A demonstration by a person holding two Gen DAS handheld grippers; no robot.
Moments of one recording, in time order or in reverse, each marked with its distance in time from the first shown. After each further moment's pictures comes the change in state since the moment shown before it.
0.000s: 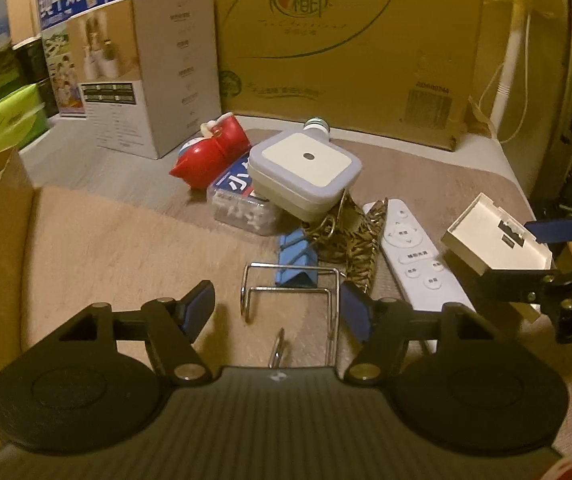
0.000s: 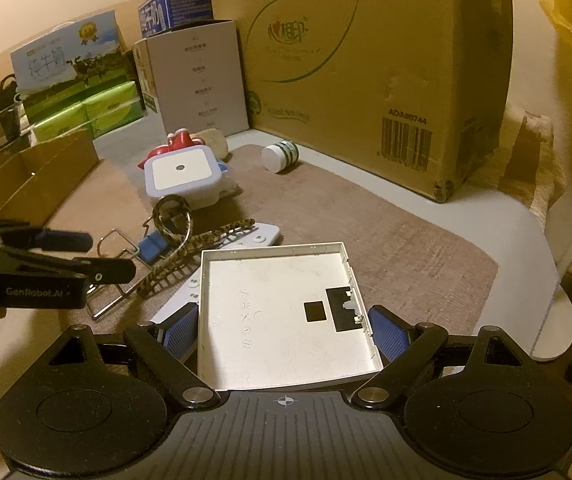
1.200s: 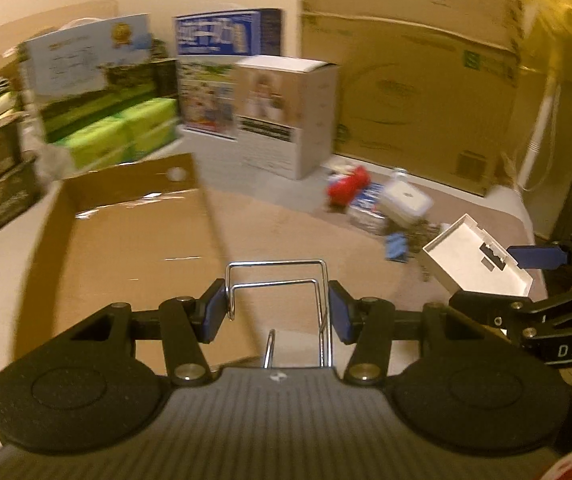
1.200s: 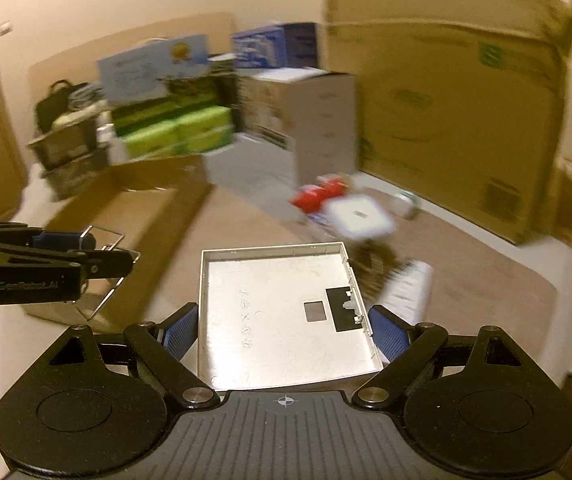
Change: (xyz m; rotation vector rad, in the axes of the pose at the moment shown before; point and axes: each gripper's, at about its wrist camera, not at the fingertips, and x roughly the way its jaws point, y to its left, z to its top) left arm -0.189 0.104 -0.032 -0.127 -0.078 0.150; right arm -0.069 0.171 0.016 -0.079 -0.068 0.111
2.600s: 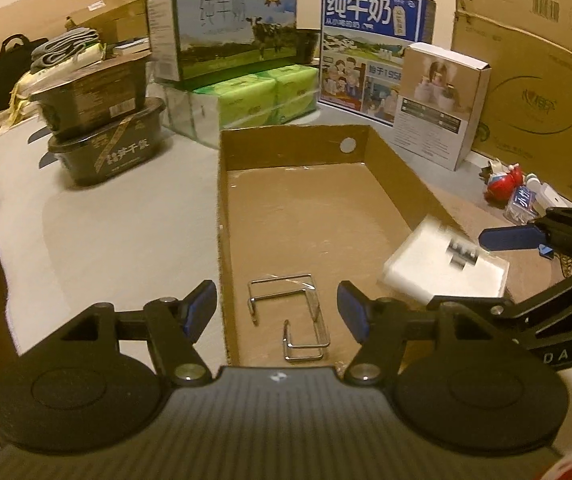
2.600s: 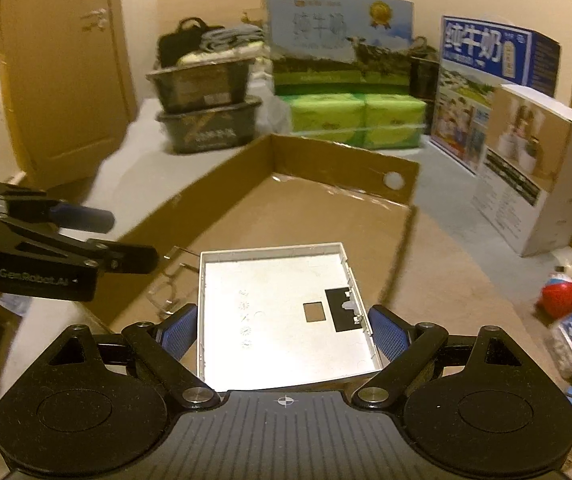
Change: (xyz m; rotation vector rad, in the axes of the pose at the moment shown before) left arm 0.009 0.164 -0.026 -0.122 0.058 0.161; right arm 0.143 0.144 0.039 -0.266 0.071 0.281
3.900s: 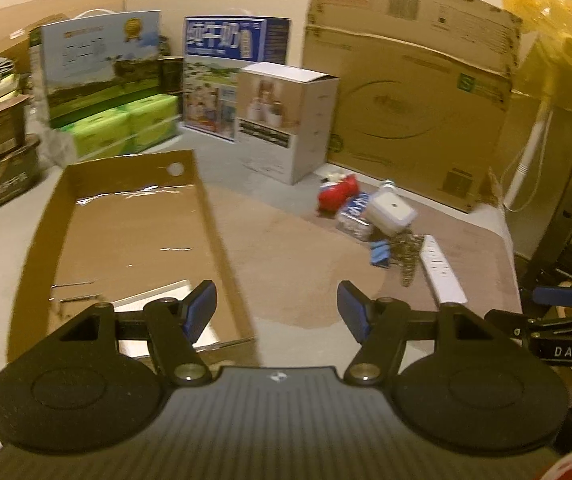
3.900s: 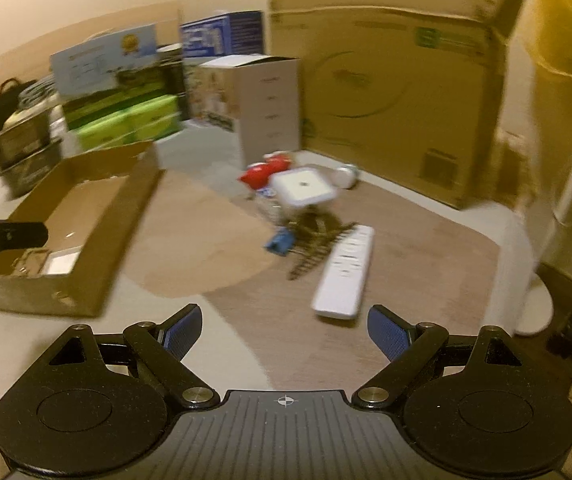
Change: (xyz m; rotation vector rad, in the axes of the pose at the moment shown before) left arm -0.055 -0.168 -0.004 0.061 -0.056 -0.230; right arm -0.210 -0.087 -0.114 0.395 -0.018 -0.491
